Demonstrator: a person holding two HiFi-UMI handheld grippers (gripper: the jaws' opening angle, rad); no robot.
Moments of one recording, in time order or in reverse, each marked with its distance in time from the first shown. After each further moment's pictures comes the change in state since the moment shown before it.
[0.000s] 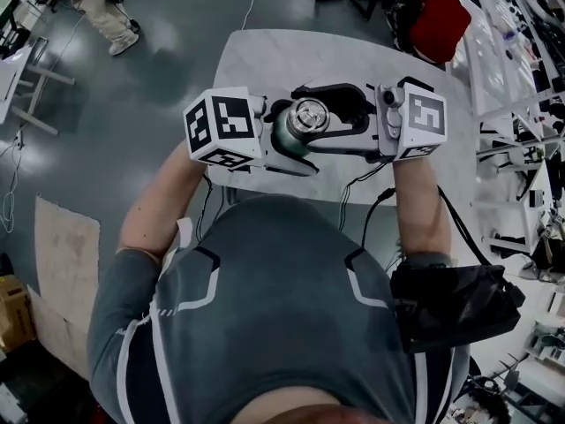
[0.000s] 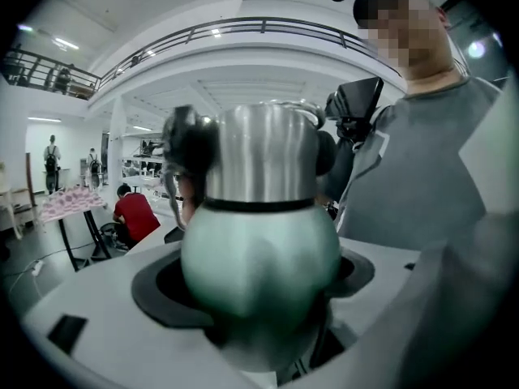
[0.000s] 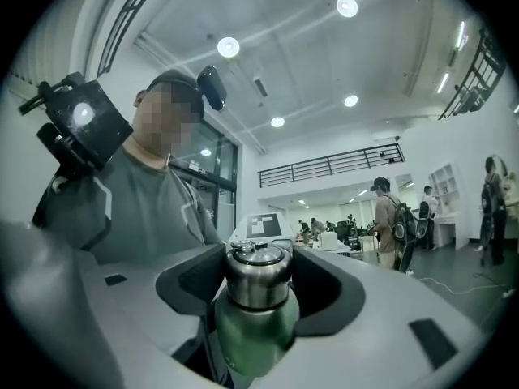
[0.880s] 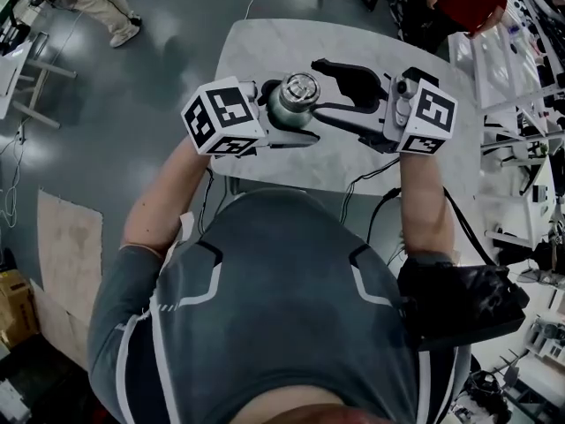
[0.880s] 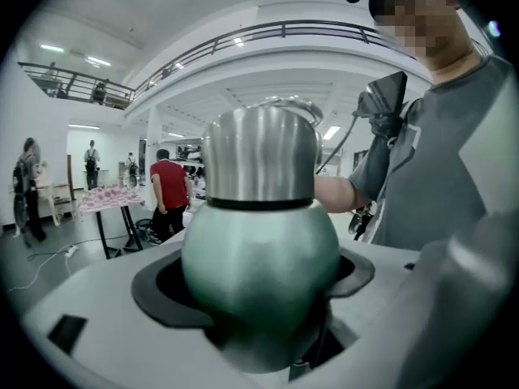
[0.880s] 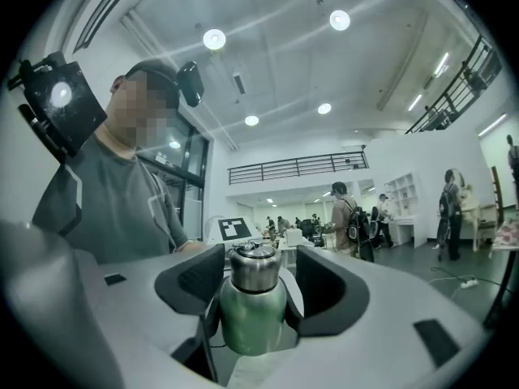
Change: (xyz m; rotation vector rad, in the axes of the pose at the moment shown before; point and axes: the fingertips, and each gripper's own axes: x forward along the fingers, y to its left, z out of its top) left arm -0.019 0.035 -0.026 -0.077 -0.035 0.230; right arm -0.014 -0.030 -0.015 0.026 0.023 -0.254
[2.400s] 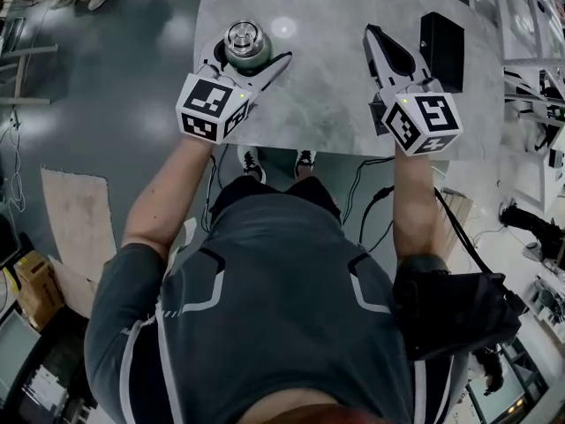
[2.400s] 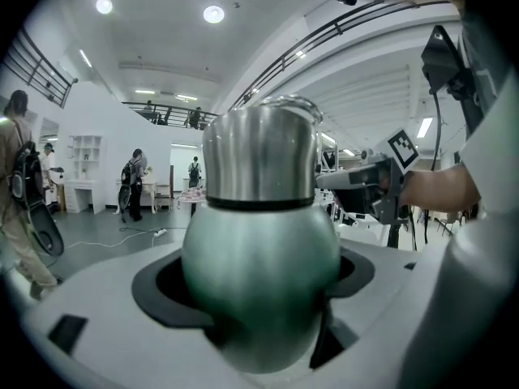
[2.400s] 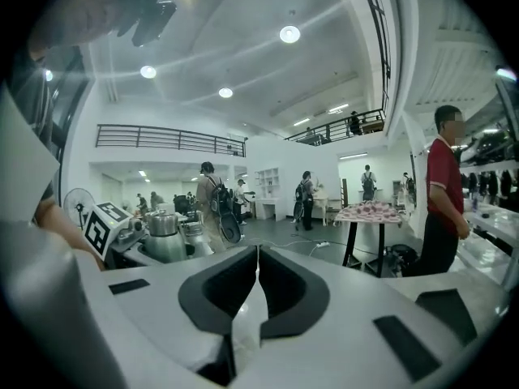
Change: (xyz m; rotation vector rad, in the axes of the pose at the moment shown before) left arm -0.011 0.146 -0.104 -0.193 -0.120 0.651; right arm -0.110 -0.141 -0.129 0.124 0.160 -0.963
